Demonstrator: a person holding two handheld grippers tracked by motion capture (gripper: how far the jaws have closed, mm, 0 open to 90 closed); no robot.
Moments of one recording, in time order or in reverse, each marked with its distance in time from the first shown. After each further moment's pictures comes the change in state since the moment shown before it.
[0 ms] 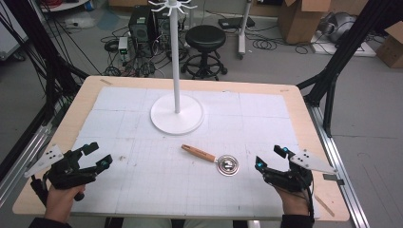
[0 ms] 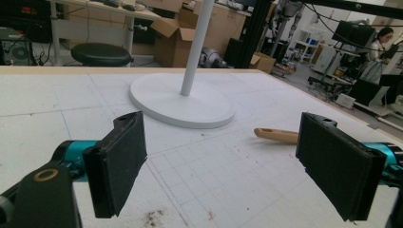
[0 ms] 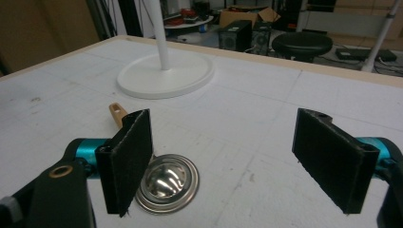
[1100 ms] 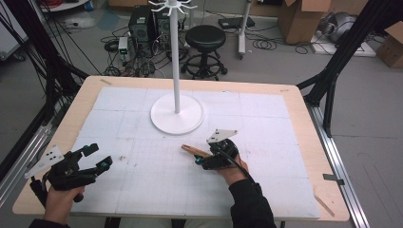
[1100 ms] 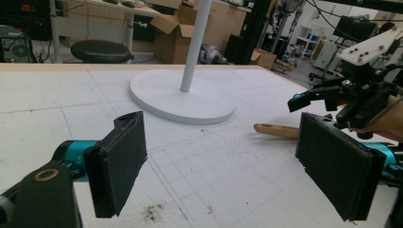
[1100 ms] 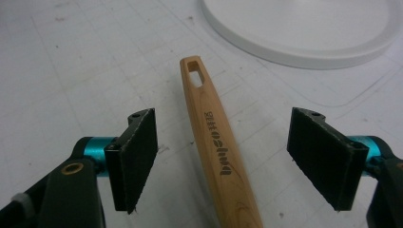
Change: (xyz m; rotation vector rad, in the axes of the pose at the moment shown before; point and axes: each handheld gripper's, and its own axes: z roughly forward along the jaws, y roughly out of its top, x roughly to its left) left arm -0.001 -0.001 -0.001 0.018 -0.001 0.011; right arm 0.076 0.003 0.175 0.390 0.299 -0.259
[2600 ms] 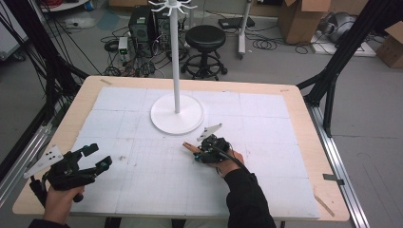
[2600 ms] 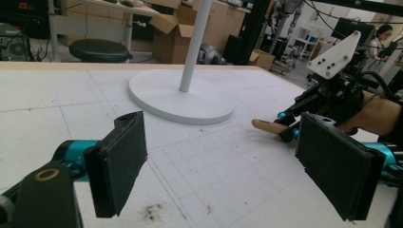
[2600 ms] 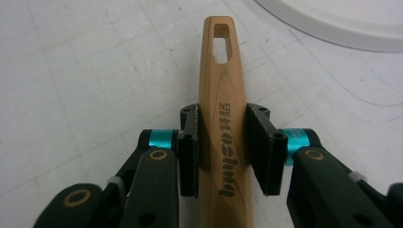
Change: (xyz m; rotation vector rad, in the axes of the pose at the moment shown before) left arm 0.002 0.000 -0.001 -0.002 -0.003 -0.013; right arm -0.006 0.013 0.025 0.189 0.077 -0.055
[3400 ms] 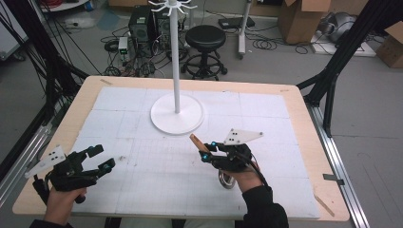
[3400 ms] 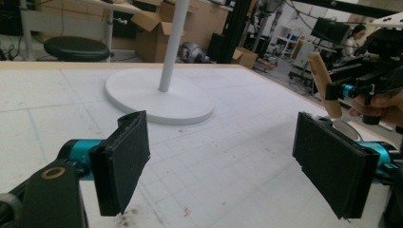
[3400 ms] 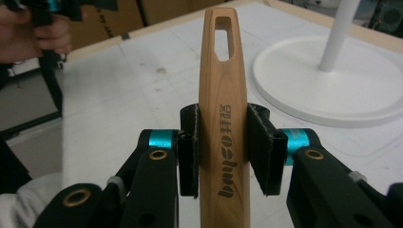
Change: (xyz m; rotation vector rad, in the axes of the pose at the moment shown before) left arm -0.010 0.004 0.004 0.002 -0.069 -0.014; right arm 0.029 -0.020 -0.091 -0.442 0.105 0.063
